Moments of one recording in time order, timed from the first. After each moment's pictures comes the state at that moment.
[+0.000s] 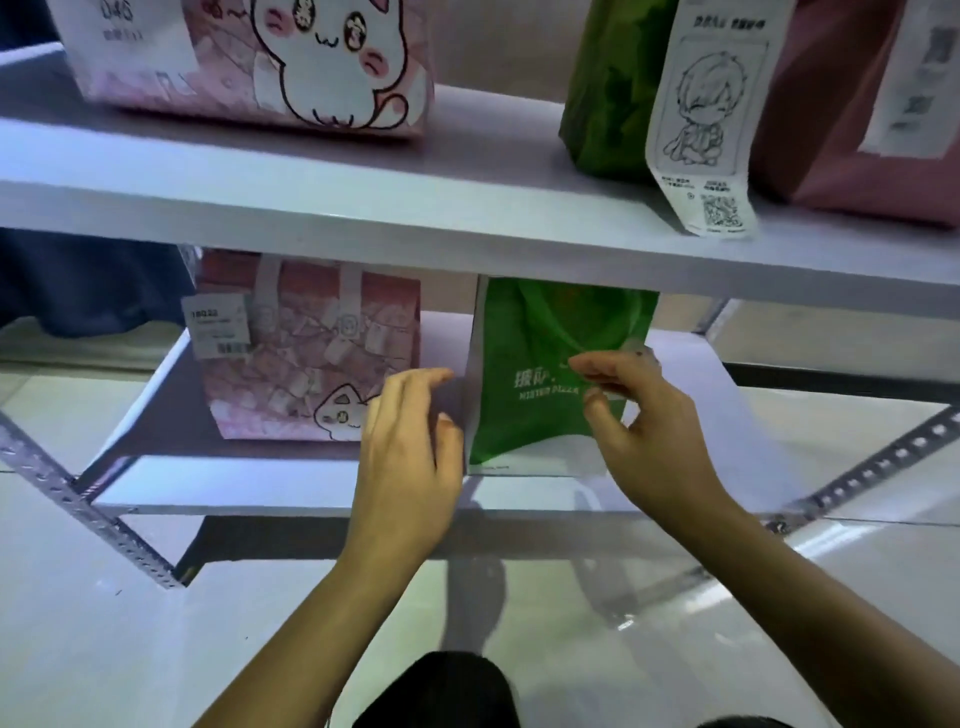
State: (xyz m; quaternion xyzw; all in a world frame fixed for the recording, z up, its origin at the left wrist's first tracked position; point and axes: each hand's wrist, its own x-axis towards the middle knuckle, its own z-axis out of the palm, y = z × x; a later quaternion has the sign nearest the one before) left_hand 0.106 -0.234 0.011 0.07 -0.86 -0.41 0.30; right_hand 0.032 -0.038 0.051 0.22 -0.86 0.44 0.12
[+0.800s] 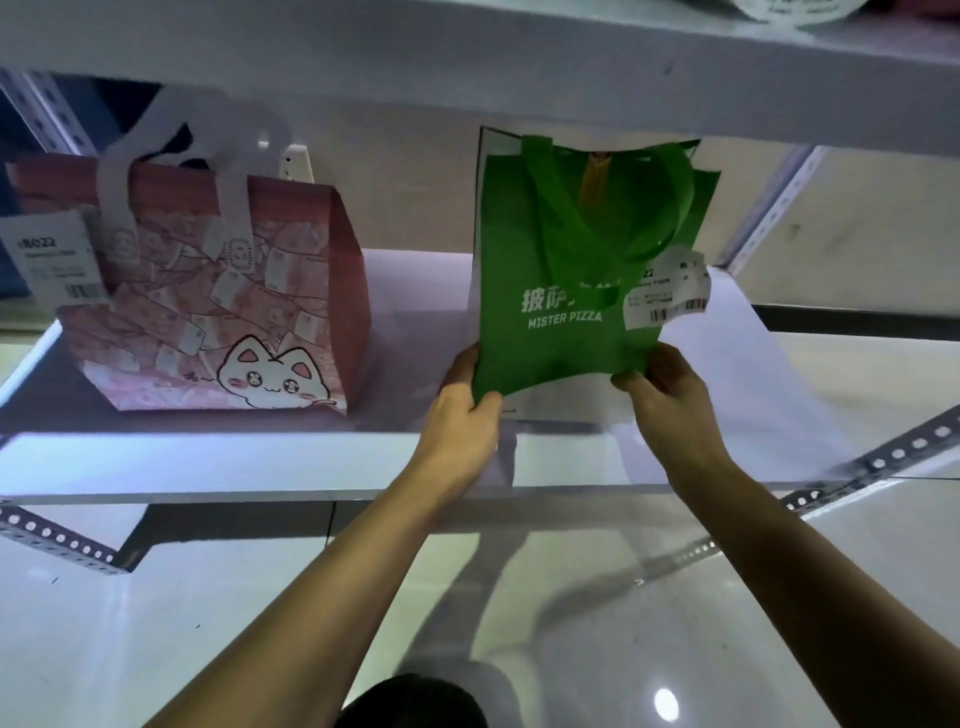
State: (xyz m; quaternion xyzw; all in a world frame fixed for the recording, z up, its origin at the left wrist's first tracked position) left_hand -0.013 -0.176 -0.101 0.14 -0.79 -0.60 0.06; right_hand -0.072 0.025 -0.076 -0.01 -0.81 0.59 0.00
